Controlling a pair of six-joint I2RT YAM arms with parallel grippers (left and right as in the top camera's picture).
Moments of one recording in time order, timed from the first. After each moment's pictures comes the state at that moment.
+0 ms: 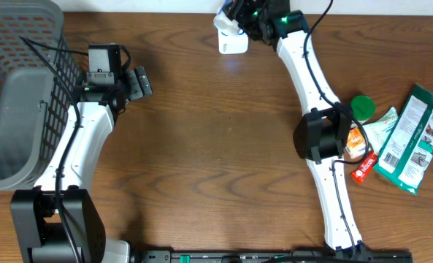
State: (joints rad) left arm 0.00 1.63 1.20 -0.50 -0.08 -0.30; right arm 0.29 2.72 2.72 -0.71 -0.32 0.91
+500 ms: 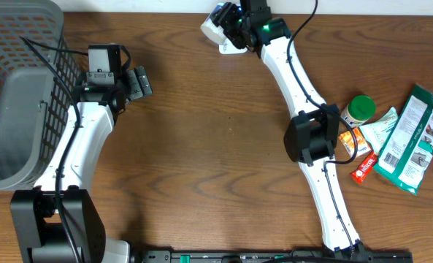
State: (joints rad) left arm 0.00 1.63 1.20 -0.50 -0.08 -0.30; right arm 0.36 2.74 2.72 -0.69 -0.25 1.05
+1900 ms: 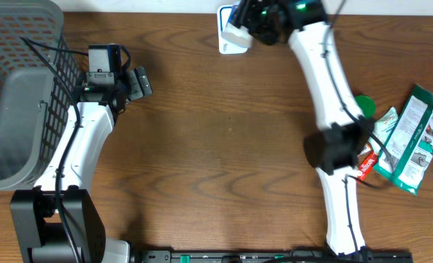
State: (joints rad) left arm 0.00 1.63 1.20 -0.50 -0.08 -0.30; right arm 0.30 2.43 2.72 -1.21 -0.30 0.65
